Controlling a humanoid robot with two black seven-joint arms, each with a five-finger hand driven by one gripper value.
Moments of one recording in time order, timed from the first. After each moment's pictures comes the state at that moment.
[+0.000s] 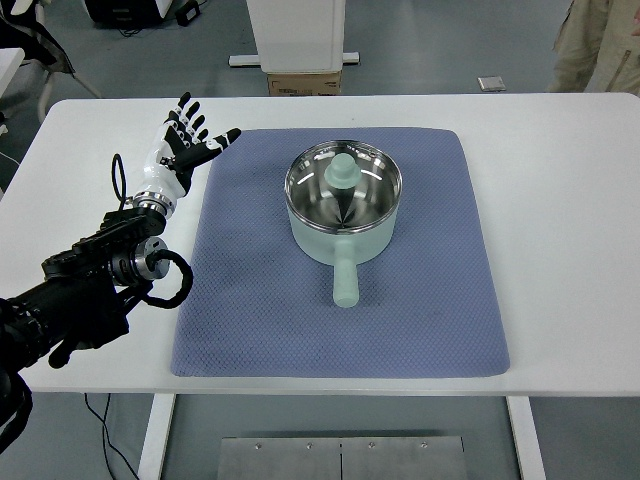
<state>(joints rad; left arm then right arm) -0.94 0.12 -0.19 -0.45 -0.23 0.01 -0.58 0.01 0.00 0.56 0.08 -0.45 -0.03 0.05</state>
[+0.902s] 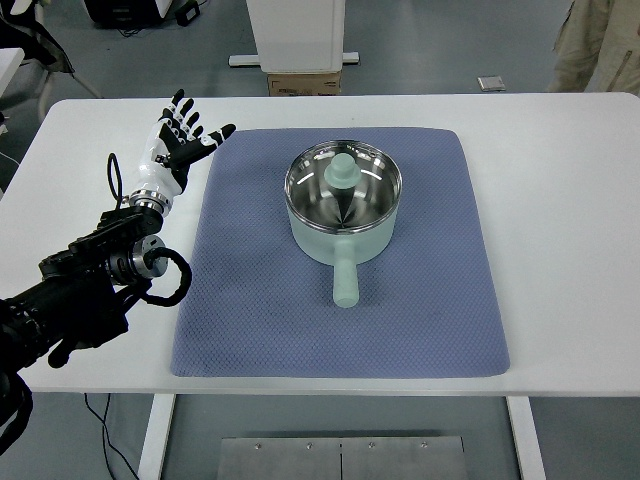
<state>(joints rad) -0.93 0.12 -0.22 -0.45 -0.24 0.01 -0.59 0.01 0.00 0.56 0.08 -0.45 -0.03 0.05</state>
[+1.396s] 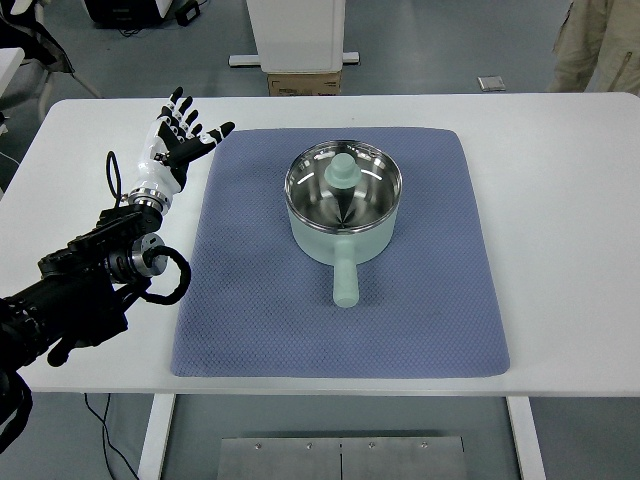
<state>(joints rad) -0.94 0.12 -0.22 -0.45 -0.24 0.01 -0.59 0.01 0.00 0.56 0.08 -0.45 -0.03 0.05</state>
